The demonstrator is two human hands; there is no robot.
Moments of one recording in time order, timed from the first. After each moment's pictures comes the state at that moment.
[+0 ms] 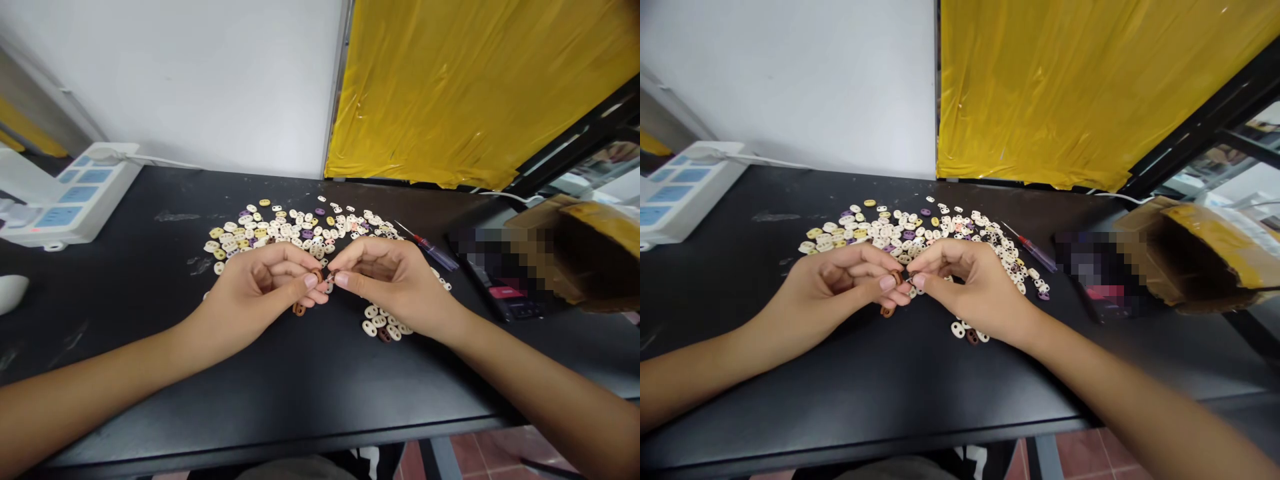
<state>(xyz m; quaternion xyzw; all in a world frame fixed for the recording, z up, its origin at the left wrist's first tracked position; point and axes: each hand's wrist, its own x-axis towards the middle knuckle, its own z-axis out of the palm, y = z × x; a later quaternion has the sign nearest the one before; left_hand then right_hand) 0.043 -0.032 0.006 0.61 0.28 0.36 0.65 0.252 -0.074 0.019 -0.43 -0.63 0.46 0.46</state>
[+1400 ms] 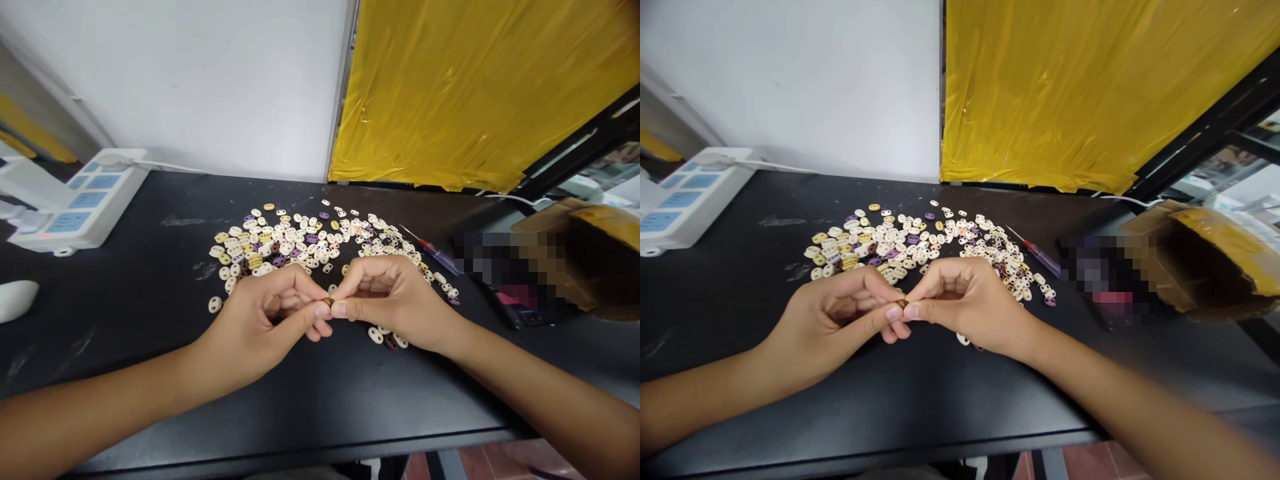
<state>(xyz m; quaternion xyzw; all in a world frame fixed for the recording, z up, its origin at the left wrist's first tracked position) 0.040 -0.049 0.002 0.66 0.27 0.35 0.61 0.246 -0.077 0.013 -0.37 -0.55 0.59 0.45</state>
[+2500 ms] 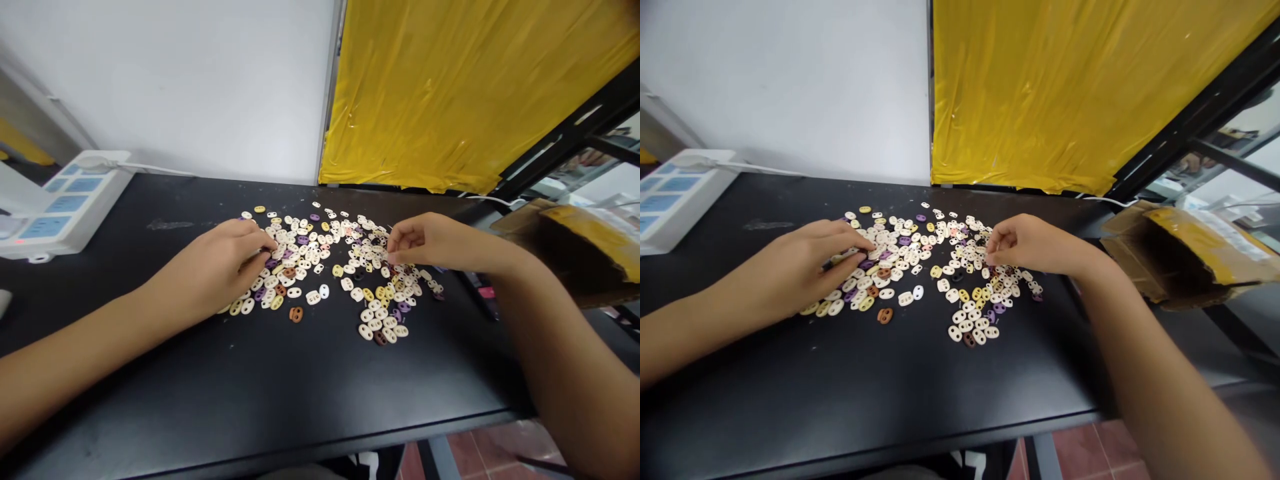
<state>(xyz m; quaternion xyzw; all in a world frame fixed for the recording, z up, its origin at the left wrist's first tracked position) 0.003 0.029 0.013 0.94 0.29 0.19 0.04 0.351 -0.039 0.051 -0.64 -0.67 0.35 0.14</state>
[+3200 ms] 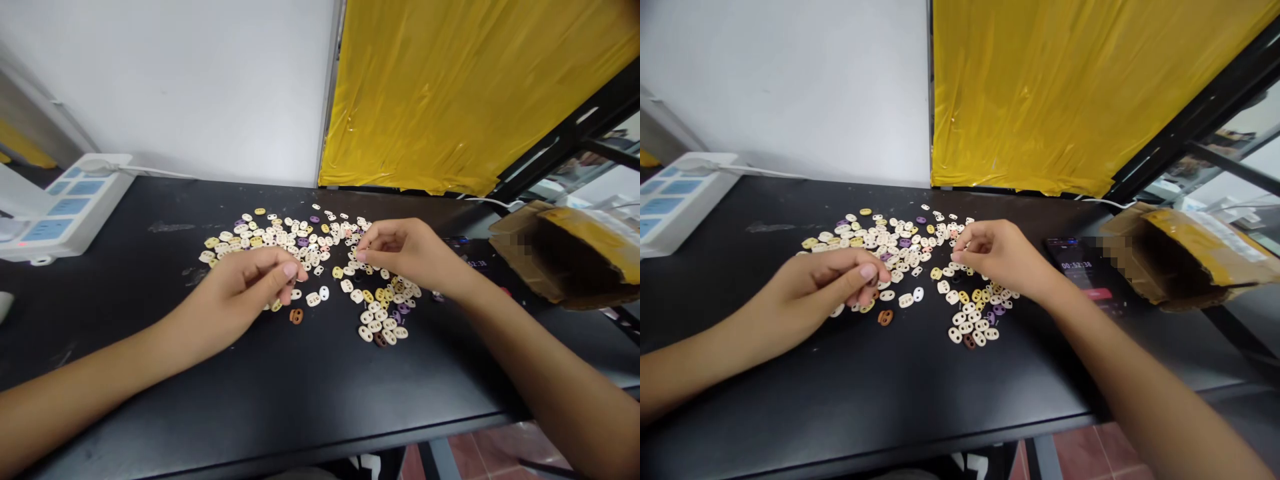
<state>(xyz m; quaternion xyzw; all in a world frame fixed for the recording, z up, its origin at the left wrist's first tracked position) 0.026 -0.014 0.018 0.80 0.32 0.28 0.42 0.303 -0.048 0.033 -0.58 -0.67 0.32 0.32</state>
